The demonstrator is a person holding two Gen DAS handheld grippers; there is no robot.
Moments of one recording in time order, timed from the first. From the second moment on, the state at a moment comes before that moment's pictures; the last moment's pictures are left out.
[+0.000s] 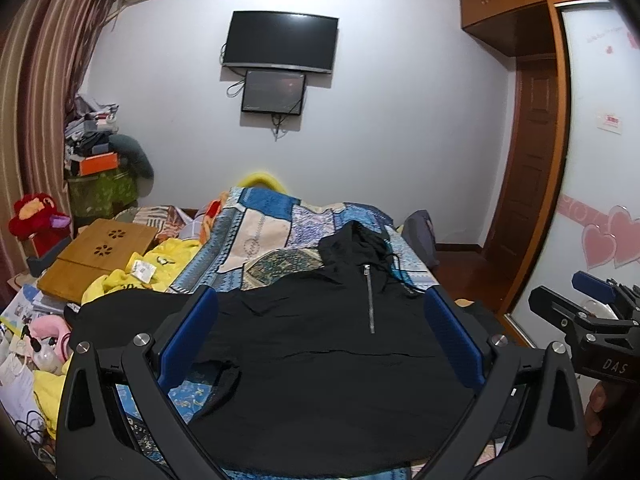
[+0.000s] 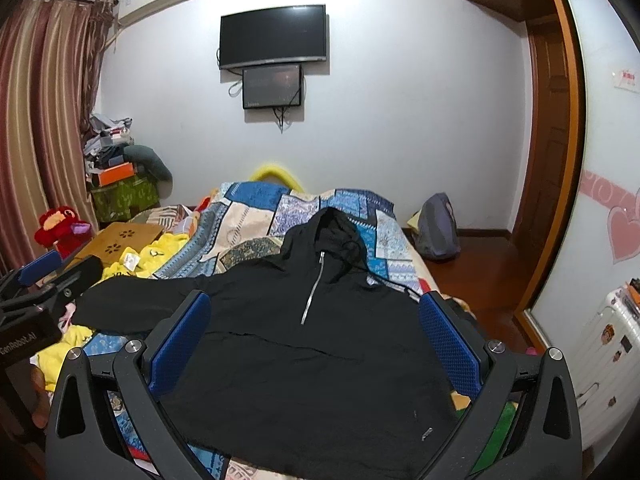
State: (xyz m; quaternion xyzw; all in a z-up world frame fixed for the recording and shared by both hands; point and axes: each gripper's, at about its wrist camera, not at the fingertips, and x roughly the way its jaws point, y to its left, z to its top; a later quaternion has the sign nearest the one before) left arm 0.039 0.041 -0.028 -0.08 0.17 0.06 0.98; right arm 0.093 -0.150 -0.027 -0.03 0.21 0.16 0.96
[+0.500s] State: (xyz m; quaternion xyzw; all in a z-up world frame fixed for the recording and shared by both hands) left arm 0.090 0.138 -0.066 -0.10 0.22 0.17 0.96; right arm 0.152 -0.128 -0.047 -0.05 0.26 0.14 0.96
